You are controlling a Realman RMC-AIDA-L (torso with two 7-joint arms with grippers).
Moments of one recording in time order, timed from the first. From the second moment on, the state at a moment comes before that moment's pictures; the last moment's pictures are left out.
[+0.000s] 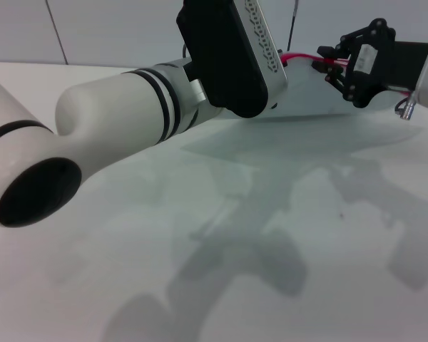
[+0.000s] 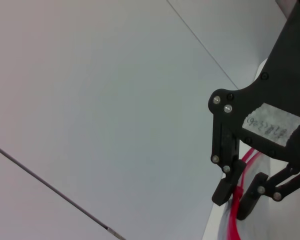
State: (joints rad) left arm -0.41 -2.03 -1.15 -1.56 2.87 -0.48 0.60; right arm 0.50 2.03 -1.36 -1.25 1.19 0.94 -1.77
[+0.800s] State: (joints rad) left arm -0.41 -2.03 -1.15 -1.56 2.87 -0.48 0.60; right arm 0.50 2.03 -1.36 -1.25 1.18 0.94 -1.77
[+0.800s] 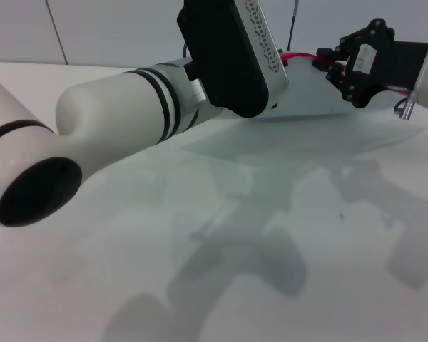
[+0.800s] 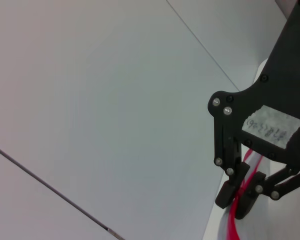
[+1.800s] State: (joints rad) left arm -0.31 -2.03 -1.16 -1.66 2.87 -0.44 0.64; right arm 0.50 2.02 -1.35 -1.14 1.13 0.81 -1.79
